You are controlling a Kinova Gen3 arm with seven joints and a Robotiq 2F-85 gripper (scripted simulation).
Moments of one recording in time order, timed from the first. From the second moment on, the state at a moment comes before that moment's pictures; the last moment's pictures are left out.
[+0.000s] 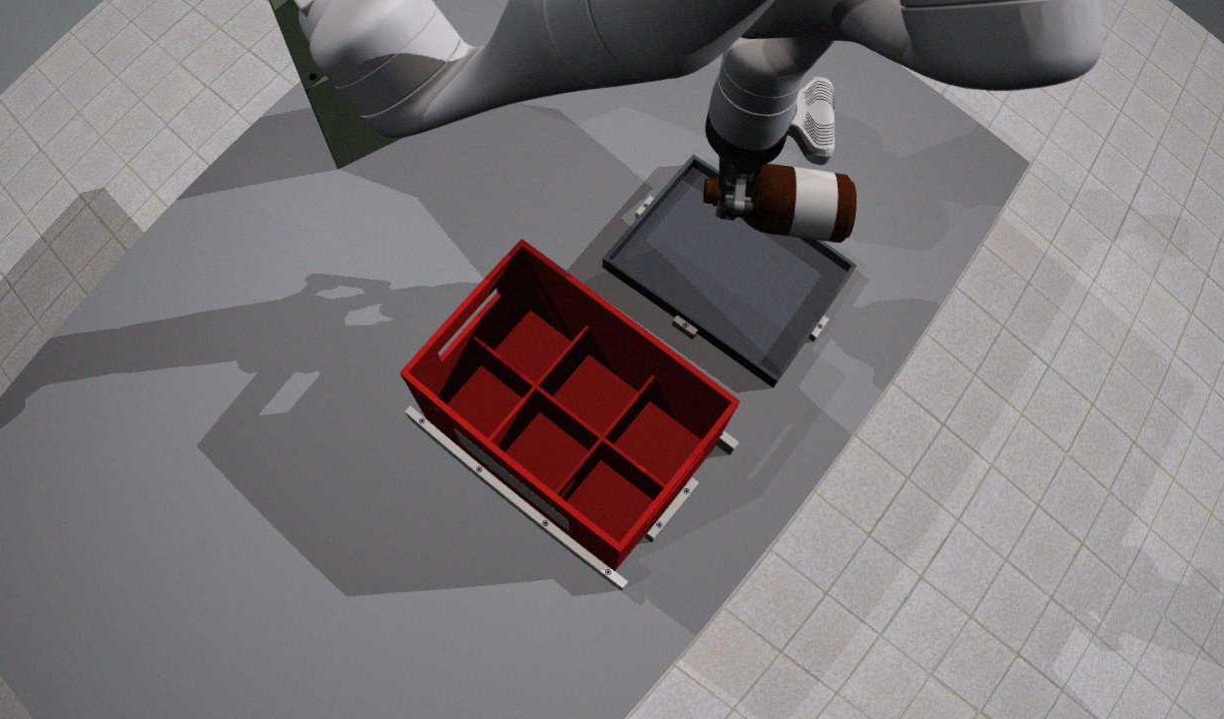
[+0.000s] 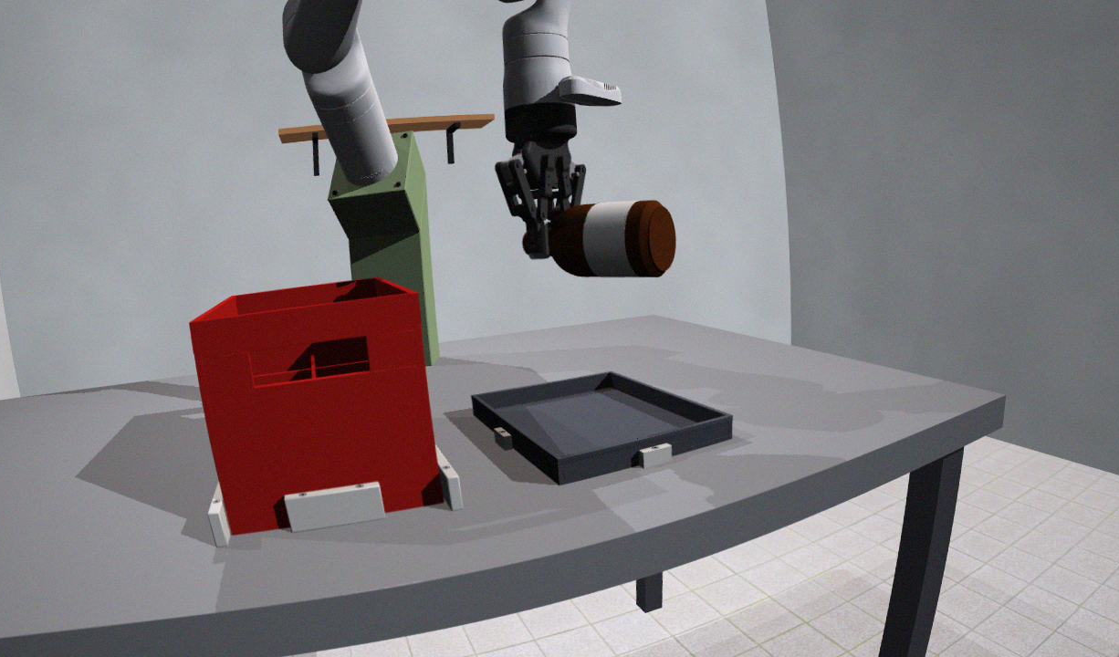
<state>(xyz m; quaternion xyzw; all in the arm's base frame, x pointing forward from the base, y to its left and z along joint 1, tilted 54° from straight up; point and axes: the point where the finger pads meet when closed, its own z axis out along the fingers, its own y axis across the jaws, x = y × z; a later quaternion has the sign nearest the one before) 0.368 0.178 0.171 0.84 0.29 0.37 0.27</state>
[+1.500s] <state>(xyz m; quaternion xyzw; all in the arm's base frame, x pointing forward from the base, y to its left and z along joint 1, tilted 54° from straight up) 0.368 0.178 0.171 0.81 0.37 0.34 0.30</state>
